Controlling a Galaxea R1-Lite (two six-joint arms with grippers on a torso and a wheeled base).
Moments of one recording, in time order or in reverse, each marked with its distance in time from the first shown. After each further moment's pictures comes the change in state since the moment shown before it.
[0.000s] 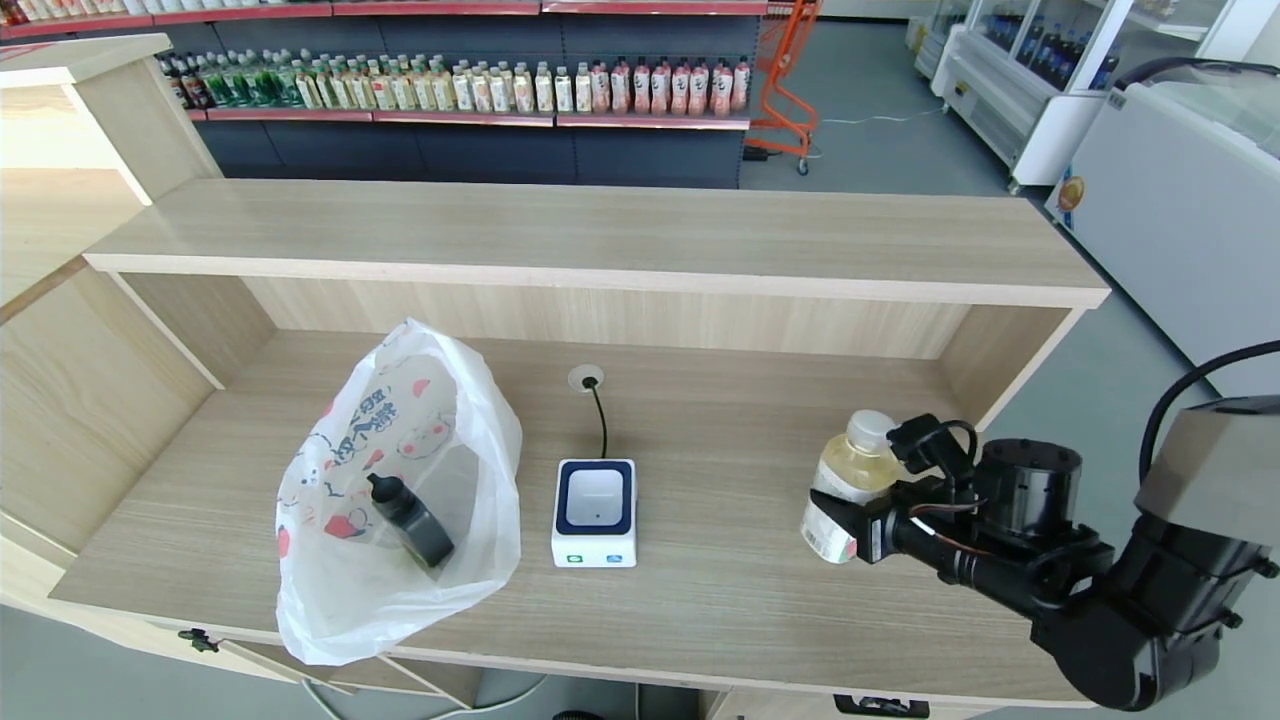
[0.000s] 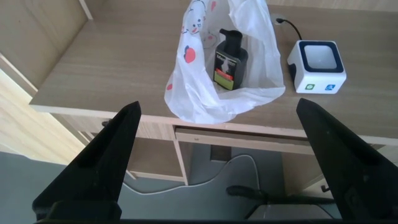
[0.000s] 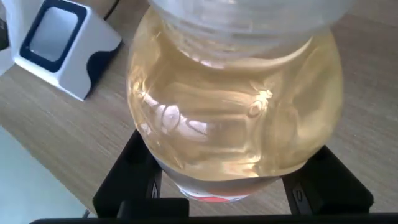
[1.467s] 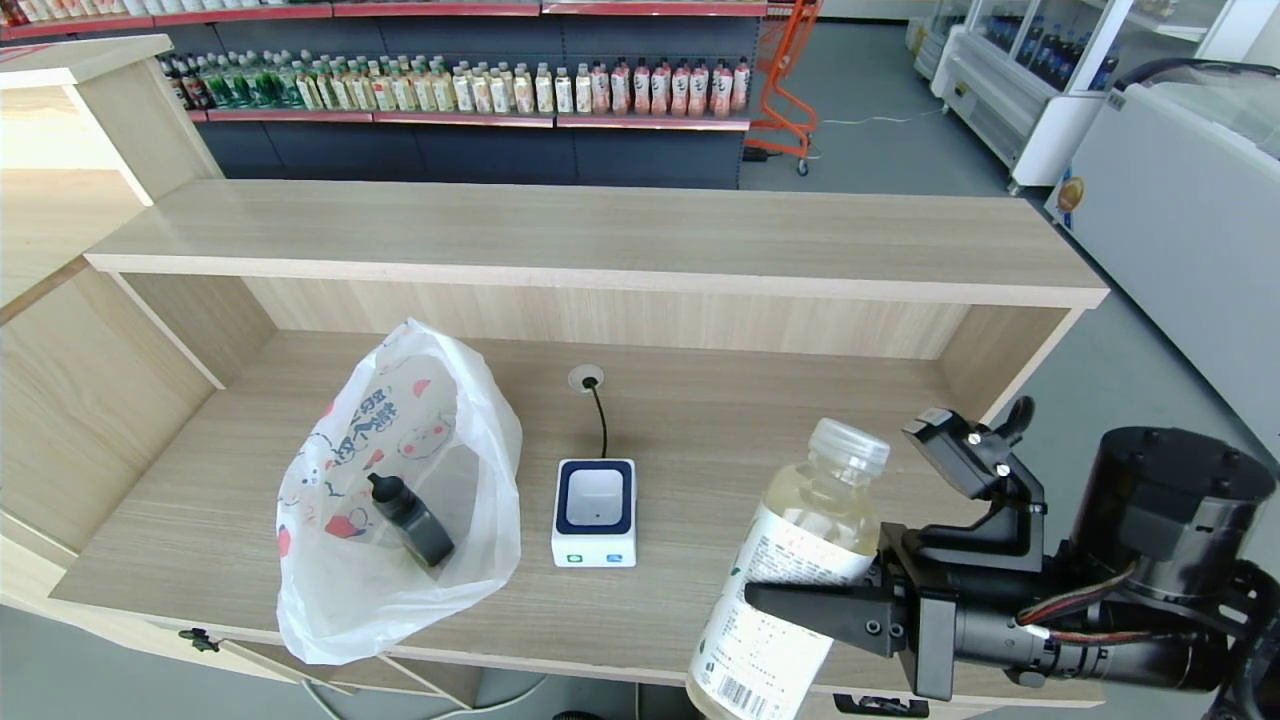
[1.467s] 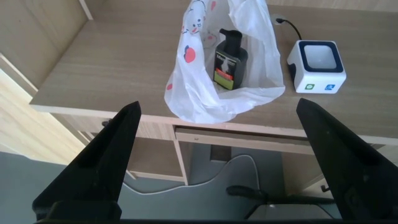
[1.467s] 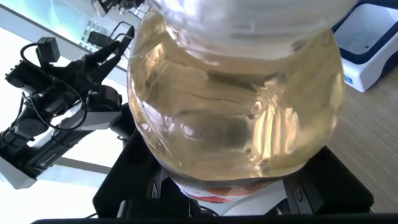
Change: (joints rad) left arm 0.000 0.000 0.000 0.000 0.000 0.000; right arm 0.332 -0.451 0.103 0.203 0.449 0.454
